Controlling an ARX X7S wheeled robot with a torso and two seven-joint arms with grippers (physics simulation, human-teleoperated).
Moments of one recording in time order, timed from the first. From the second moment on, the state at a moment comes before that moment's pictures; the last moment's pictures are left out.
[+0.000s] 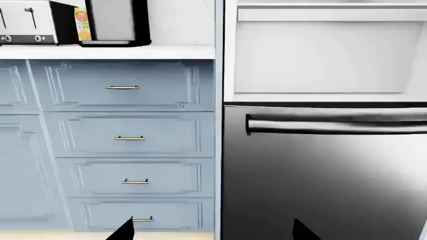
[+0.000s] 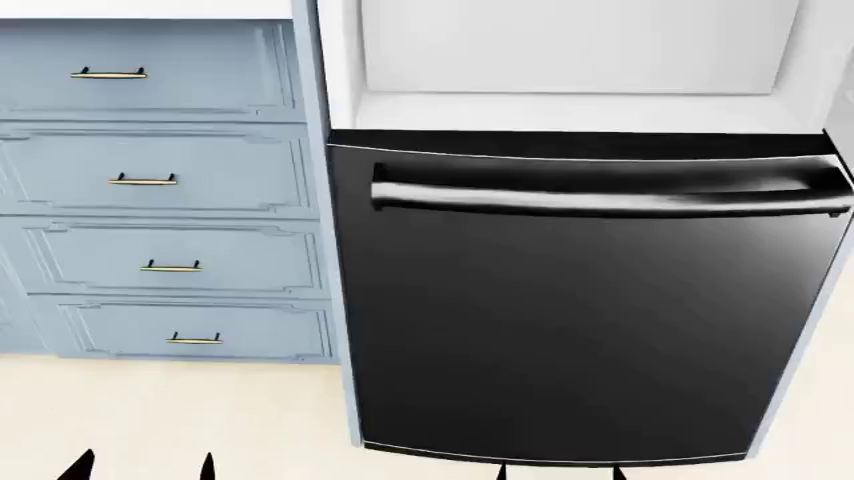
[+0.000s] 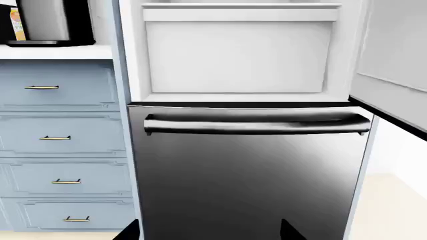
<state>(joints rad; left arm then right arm) 0.00 0.00 0.00 0.00 0.00 0.00 0.00 0.00 0.00 0.00 0.00 0.00 0.00 0.00</state>
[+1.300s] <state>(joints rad) 0.12 -0.12 0.16 0.14 -0.02 0.01 -0.10 -0.10 0.11 -0.15 -0.09 0.03 -0.02 0.16</state>
